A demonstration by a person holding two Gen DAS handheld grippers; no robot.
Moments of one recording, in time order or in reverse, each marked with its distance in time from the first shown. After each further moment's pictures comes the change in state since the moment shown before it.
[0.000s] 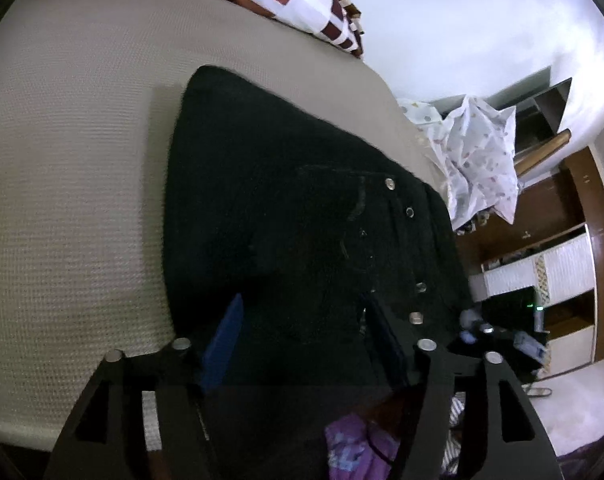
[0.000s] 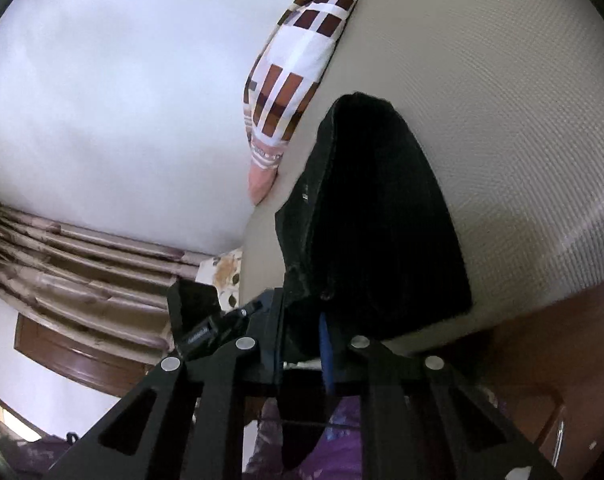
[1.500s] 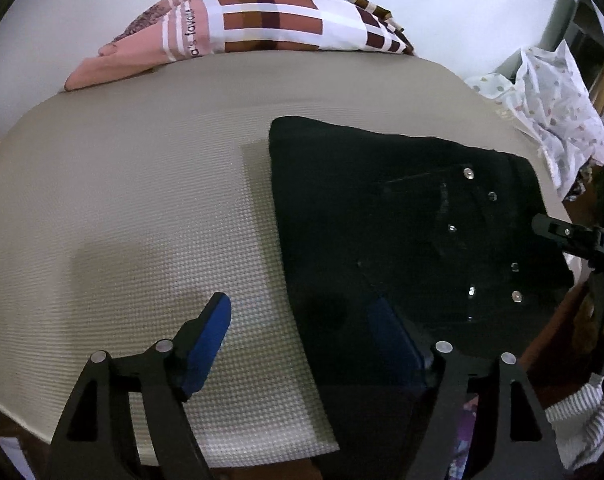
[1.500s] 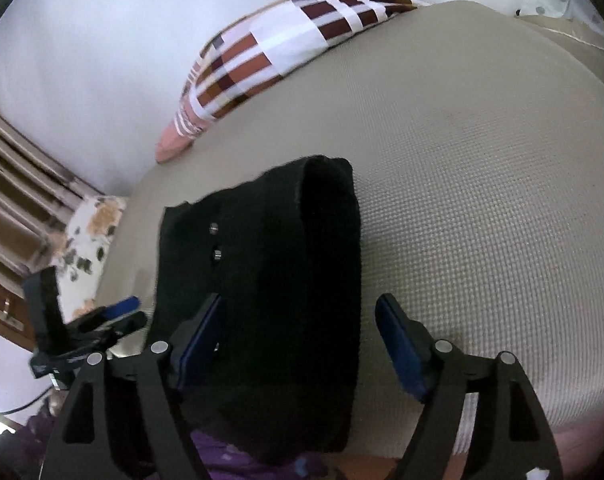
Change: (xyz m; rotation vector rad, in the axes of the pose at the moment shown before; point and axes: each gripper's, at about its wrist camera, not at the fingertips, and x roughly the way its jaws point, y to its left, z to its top) left arm -0.012 -0.011 -0.010 0.242 -0.115 0.502; right arm 0.043 0.024 0.075 -0.412 0.067 -0.451
